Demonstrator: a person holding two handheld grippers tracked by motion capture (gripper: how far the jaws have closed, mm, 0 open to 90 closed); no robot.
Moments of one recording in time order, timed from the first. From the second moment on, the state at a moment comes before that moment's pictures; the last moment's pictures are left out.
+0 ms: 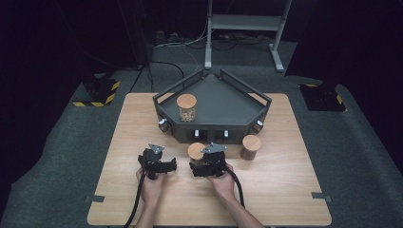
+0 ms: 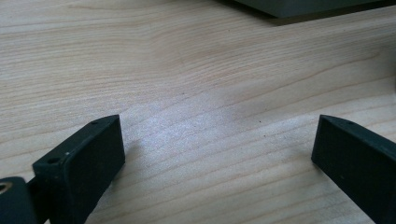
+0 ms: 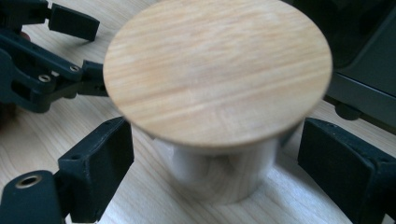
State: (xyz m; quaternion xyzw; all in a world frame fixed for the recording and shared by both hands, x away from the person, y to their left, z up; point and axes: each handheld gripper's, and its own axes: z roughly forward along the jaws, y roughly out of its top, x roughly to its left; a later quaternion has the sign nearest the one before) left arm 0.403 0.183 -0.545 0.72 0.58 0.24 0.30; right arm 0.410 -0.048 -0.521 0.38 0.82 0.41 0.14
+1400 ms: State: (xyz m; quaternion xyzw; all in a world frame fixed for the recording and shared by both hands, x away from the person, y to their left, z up) left arm 0.403 0.183 -0.545 0.72 0.57 0.24 0.30; right arm 0.411 -0.034 -0.519 0.38 0.82 0.40 0.19
